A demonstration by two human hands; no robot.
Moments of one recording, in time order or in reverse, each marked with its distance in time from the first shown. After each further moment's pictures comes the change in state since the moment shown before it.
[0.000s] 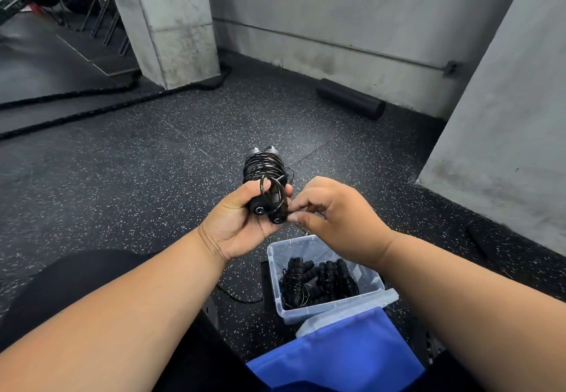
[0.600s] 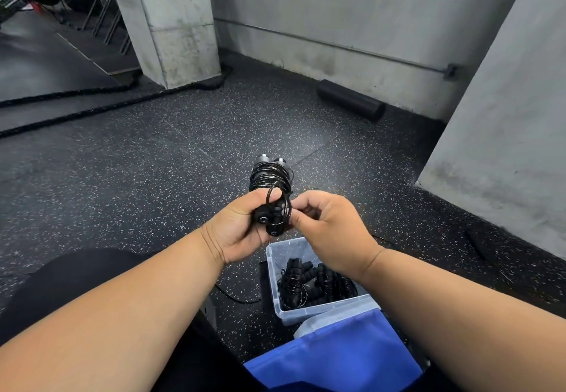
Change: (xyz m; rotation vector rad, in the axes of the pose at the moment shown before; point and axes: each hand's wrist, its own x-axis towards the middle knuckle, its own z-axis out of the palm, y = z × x) left_hand -0.001 -0.006 0.004 0.115 0.073 -0.053; right_hand -0.007 -0.015 0.023 0.394 0.086 0.314
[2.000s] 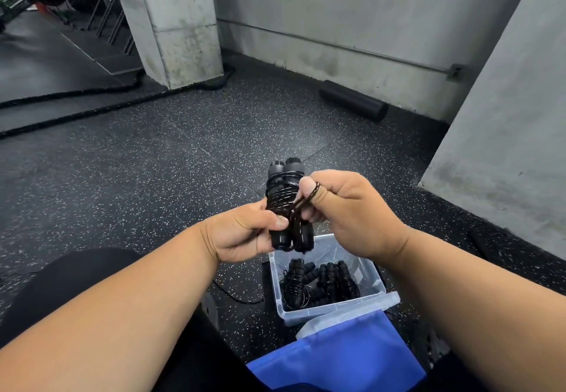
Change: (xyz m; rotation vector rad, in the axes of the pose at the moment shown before) left_hand -0.007 0.007 -0.013 0.302 -0.274 -0.134; right_hand 0.005 -0.037 -0.028 0.070 -0.192 -0.136
